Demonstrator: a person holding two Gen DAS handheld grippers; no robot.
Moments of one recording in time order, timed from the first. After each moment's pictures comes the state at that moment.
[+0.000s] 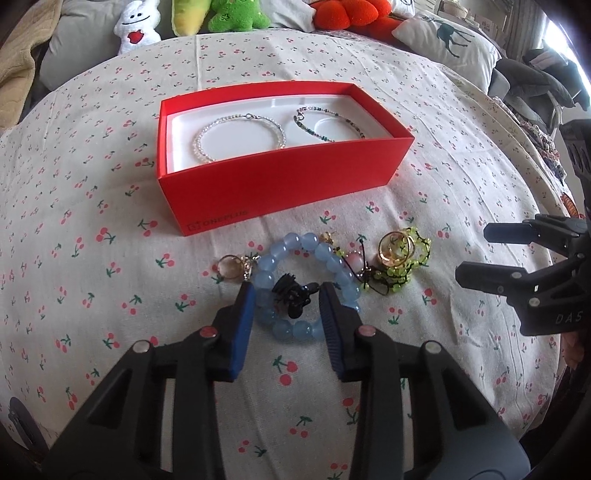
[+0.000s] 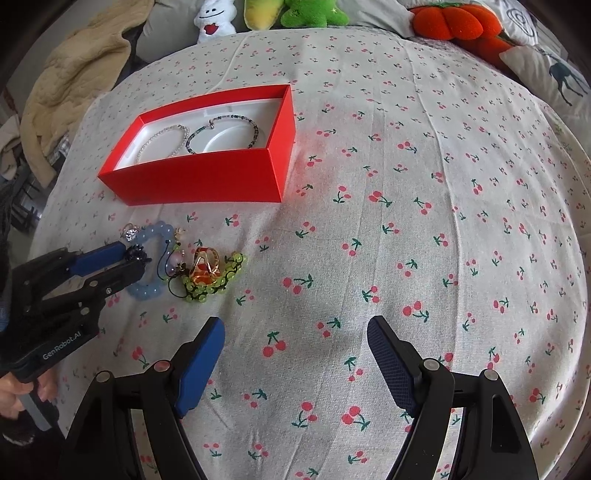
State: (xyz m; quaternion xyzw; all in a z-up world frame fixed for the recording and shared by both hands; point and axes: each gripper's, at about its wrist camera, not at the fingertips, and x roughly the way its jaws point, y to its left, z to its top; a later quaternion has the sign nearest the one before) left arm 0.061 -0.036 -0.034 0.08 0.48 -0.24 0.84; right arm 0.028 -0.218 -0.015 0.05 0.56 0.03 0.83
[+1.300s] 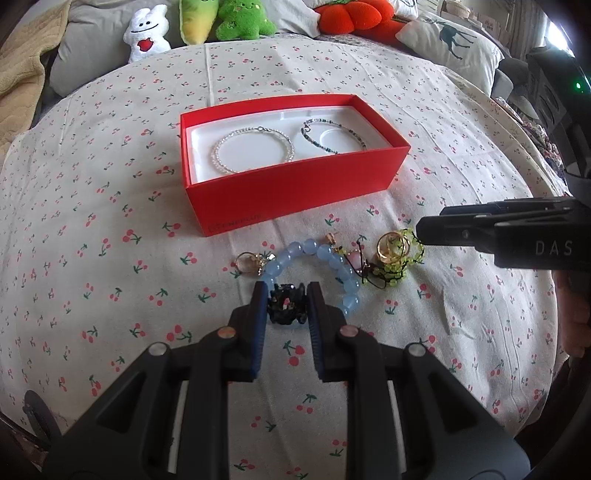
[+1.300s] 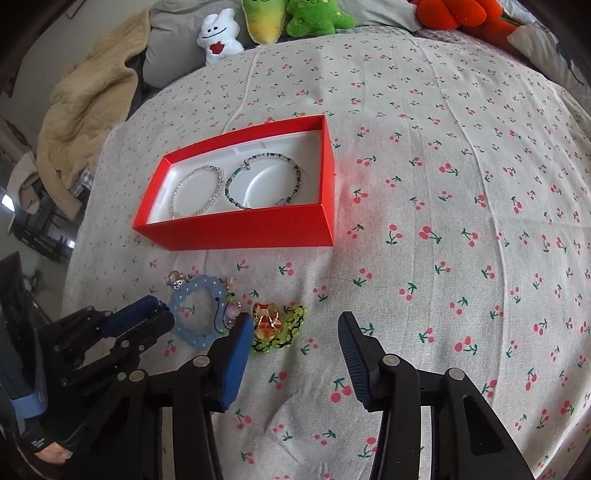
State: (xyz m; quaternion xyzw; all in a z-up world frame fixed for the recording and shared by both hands) left arm 0.052 -0.029 -0.018 0.09 0.47 -0.22 0.85; right arm 0.062 -0.199 0.000 0.12 0.55 0.07 0.82
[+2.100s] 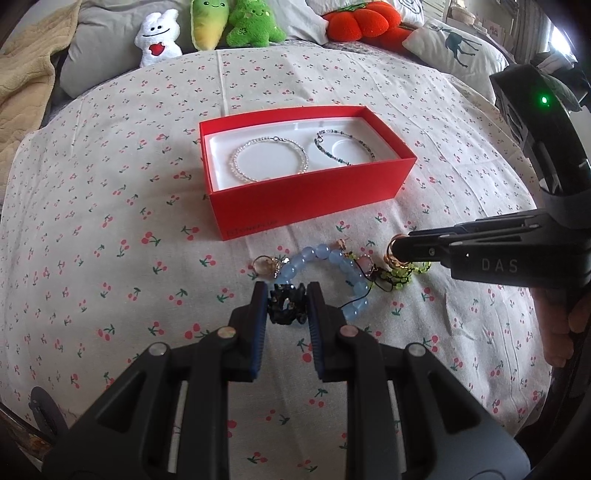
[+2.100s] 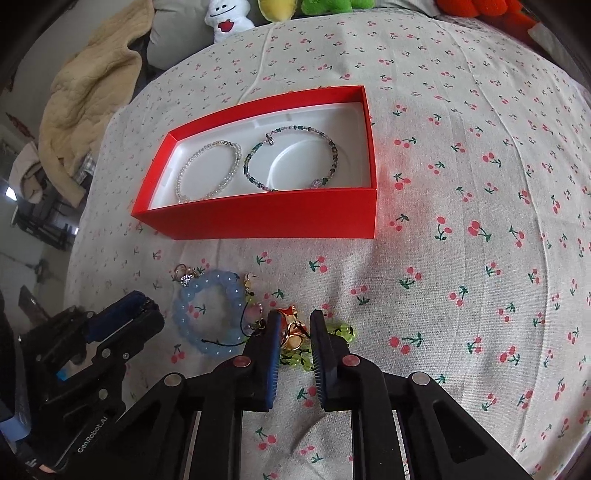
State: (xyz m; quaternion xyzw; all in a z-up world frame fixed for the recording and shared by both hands) left arm 0.050 -0.022 -0.008 0.09 0.46 -0.21 0.86; right arm 0.078 -0.175 -0.017 0.12 0.57 0.09 0.81
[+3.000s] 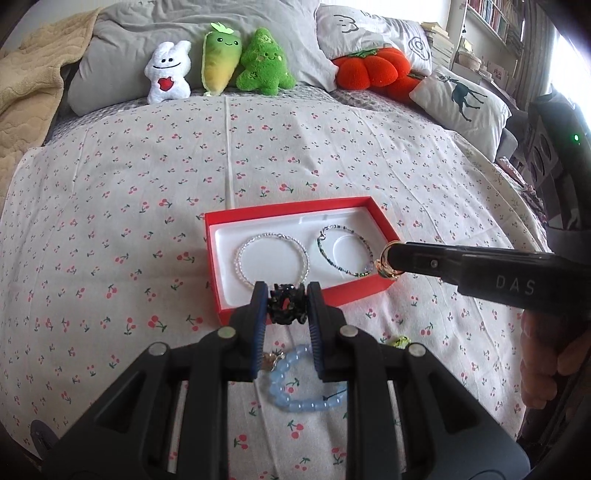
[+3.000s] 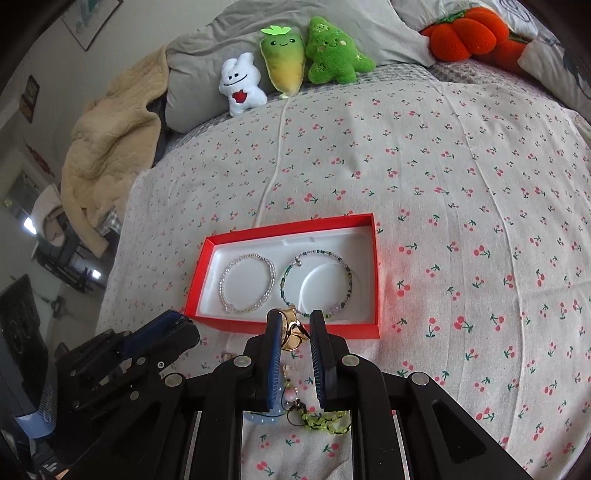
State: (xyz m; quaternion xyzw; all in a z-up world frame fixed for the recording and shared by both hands) left arm 0.095 -0.029 0.033 0.03 0.41 -0.21 0.89; right arm 0.106 -0.196 0.041 0.17 0.48 0.09 0.86
